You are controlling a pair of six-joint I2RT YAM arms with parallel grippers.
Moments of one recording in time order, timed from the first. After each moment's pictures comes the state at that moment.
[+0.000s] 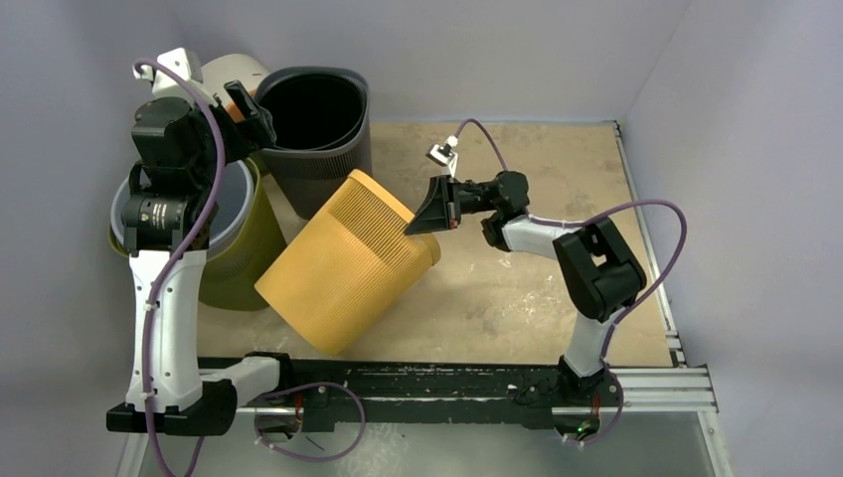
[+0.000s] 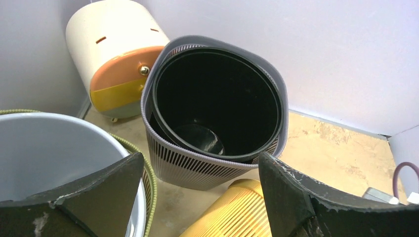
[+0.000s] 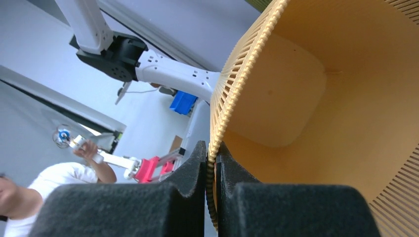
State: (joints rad) left arm -0.05 1.15 1.70 -0.73 -0.12 -0.31; right arm 0.51 1.82 1.01 1.31 -1.27 1.38
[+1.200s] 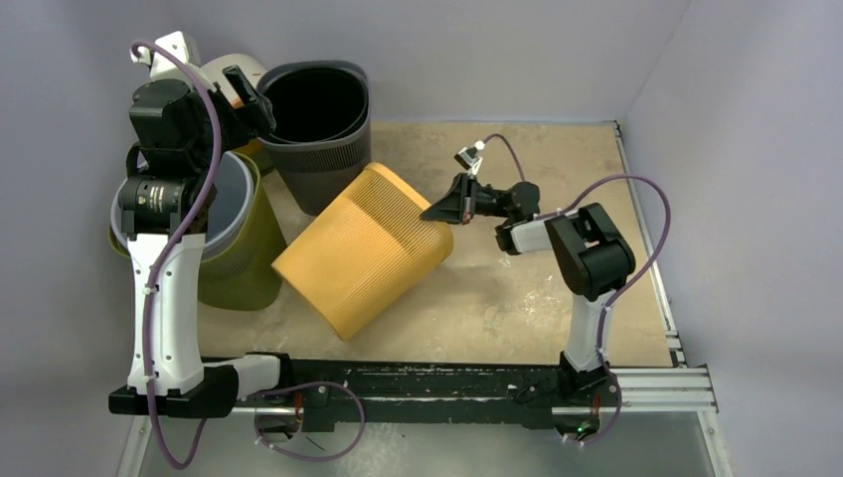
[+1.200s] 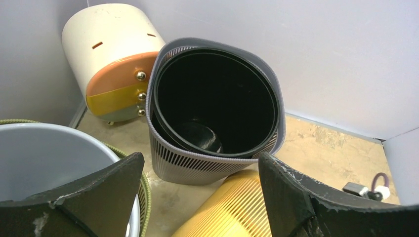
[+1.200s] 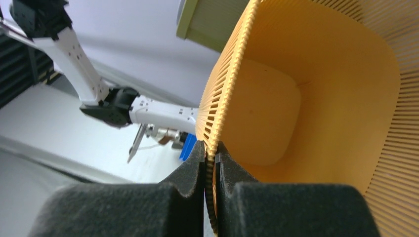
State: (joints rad) left arm -0.05 1.23 1.83 -0.78 -0.12 -0.33; right arm 0.40 1.99 0.95 1.51 -1.12 1.54
